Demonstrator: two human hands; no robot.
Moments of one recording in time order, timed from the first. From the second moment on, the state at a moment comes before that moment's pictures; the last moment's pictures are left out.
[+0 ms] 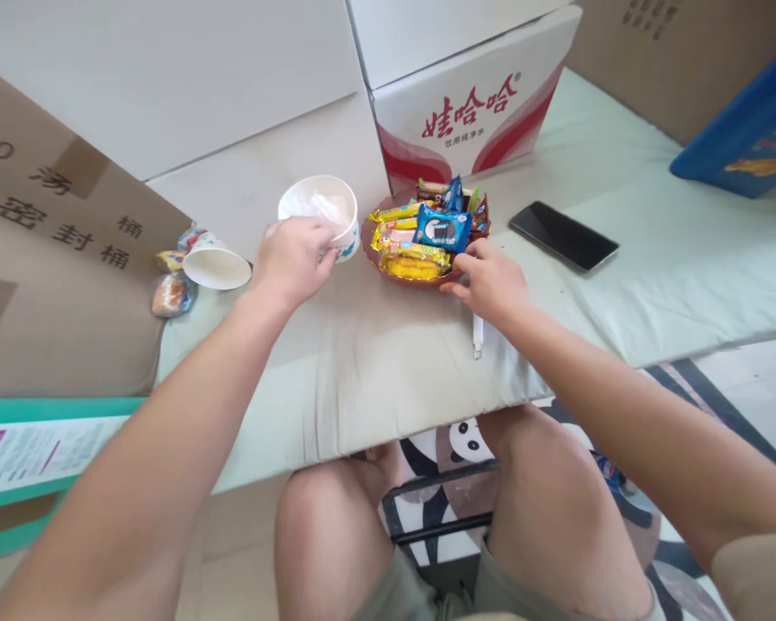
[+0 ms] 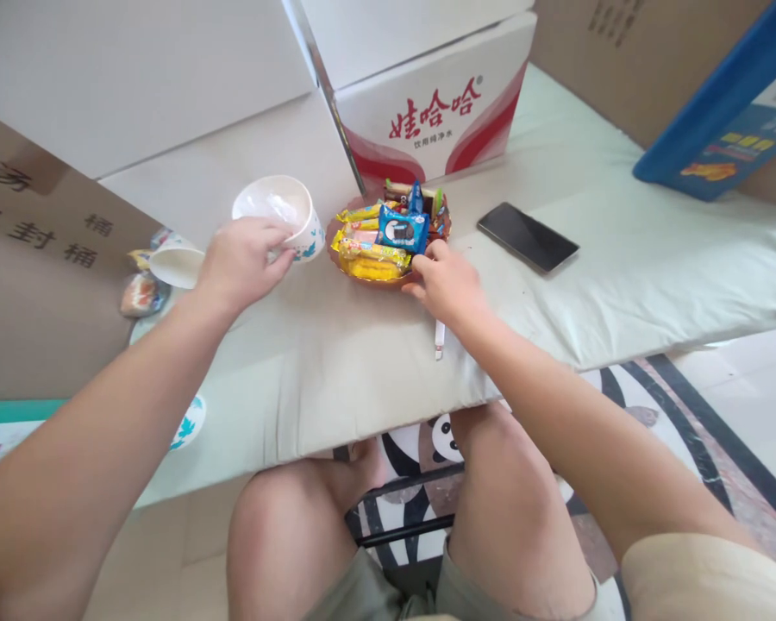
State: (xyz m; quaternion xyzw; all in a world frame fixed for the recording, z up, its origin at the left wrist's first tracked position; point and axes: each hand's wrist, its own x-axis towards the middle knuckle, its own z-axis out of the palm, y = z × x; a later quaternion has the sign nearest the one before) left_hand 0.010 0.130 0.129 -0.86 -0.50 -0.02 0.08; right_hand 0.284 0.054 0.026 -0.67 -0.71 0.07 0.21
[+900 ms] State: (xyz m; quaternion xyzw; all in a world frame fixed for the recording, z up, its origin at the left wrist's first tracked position) left_hand 0.431 0.263 0.077 -0.94 -0.31 -0.10 0.02; right_hand 0.559 -0.070 0.029 -0.71 -0.60 -0.20 0.31
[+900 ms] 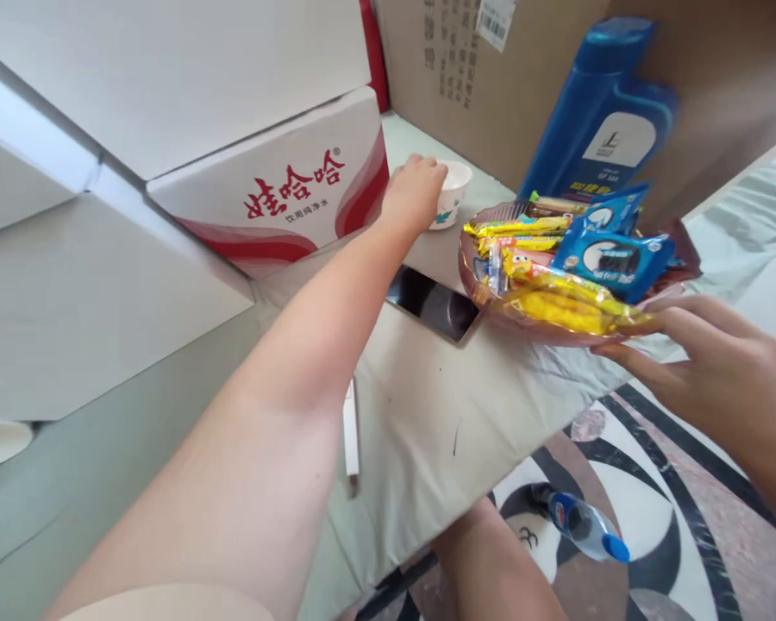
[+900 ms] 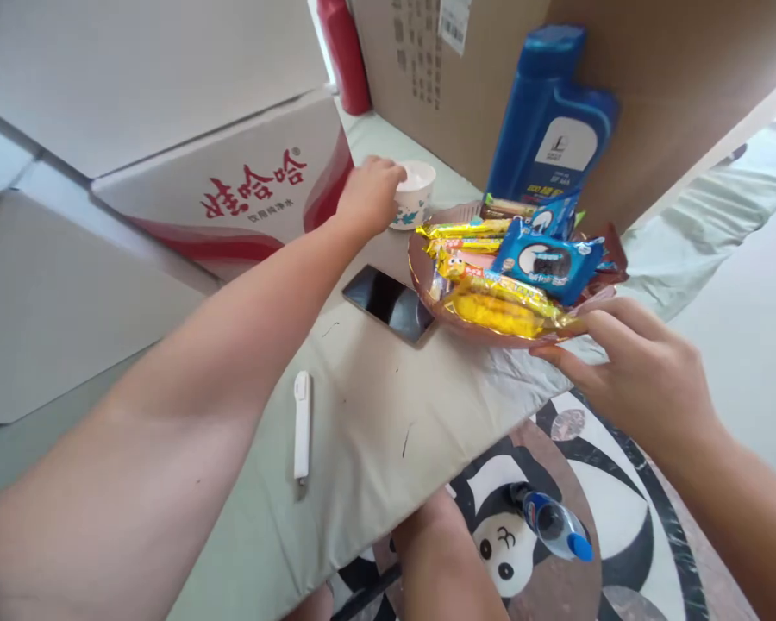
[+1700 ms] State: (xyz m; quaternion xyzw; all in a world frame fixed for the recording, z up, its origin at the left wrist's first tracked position) left_hand 0.282 0.257 0.049 -0.90 -0.40 -0.12 -0.09; right_hand 0.548 0.155 0.024 -0.82 -0.50 -0.10 0.26
